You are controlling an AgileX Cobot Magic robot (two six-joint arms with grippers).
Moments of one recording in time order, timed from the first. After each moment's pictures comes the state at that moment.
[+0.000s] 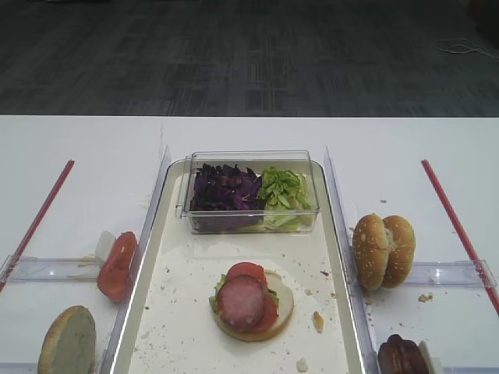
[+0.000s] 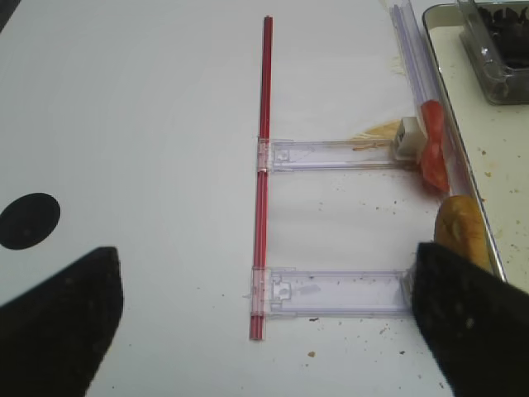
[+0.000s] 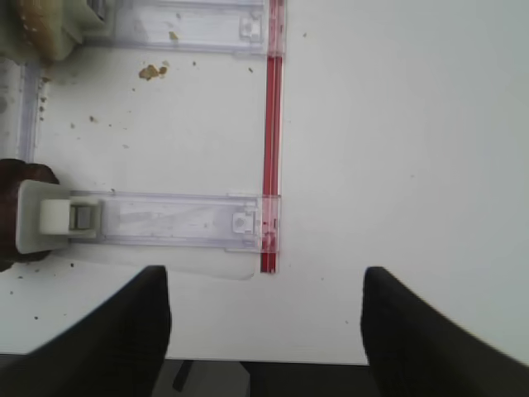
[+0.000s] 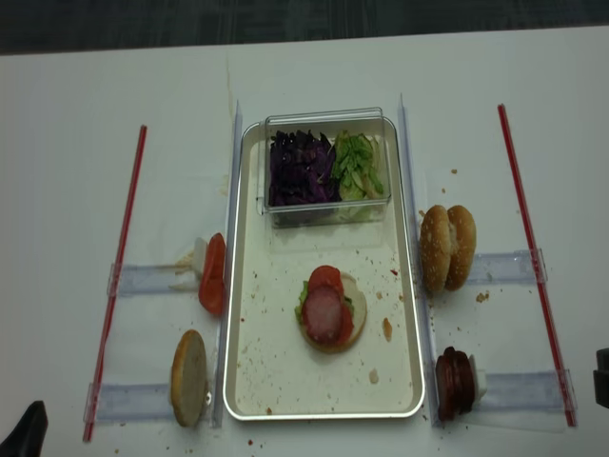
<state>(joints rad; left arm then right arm) 0.05 -0.02 -0.49 0.05 1.18 -0.05 -0.06 0.57 -0.49 0.06 1.09 -0.12</state>
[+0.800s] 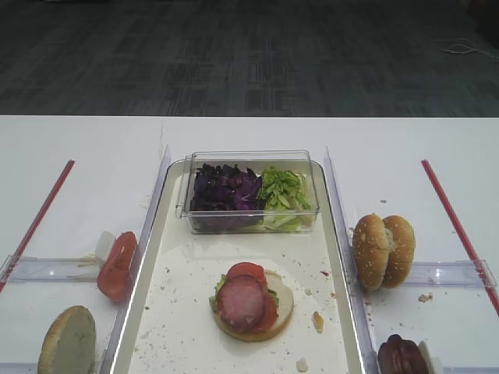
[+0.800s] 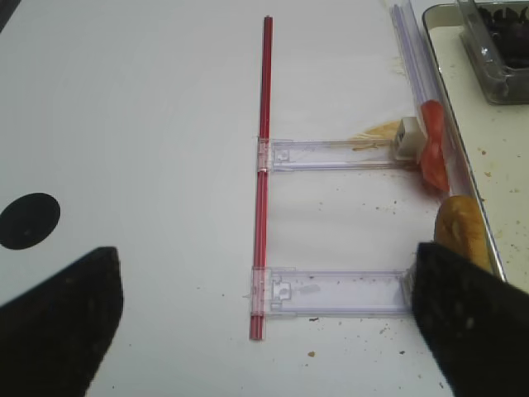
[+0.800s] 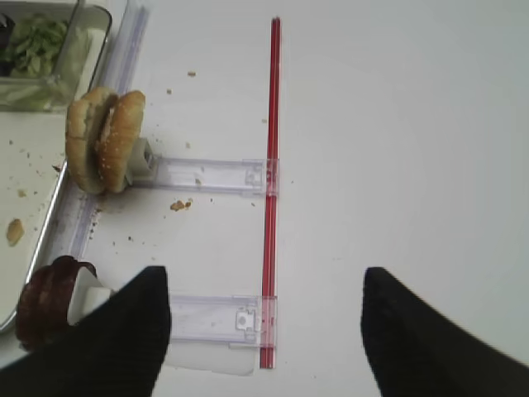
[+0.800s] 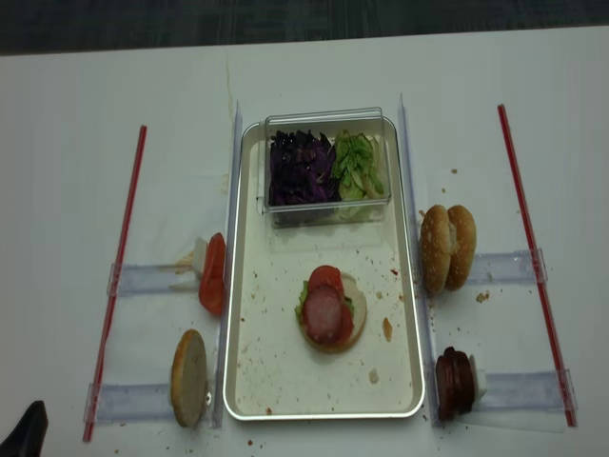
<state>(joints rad) 0.05 -0.02 -0.49 0.05 1.18 -0.05 -0.06 0.10 -0.49 0.06 1.11 -0.12</state>
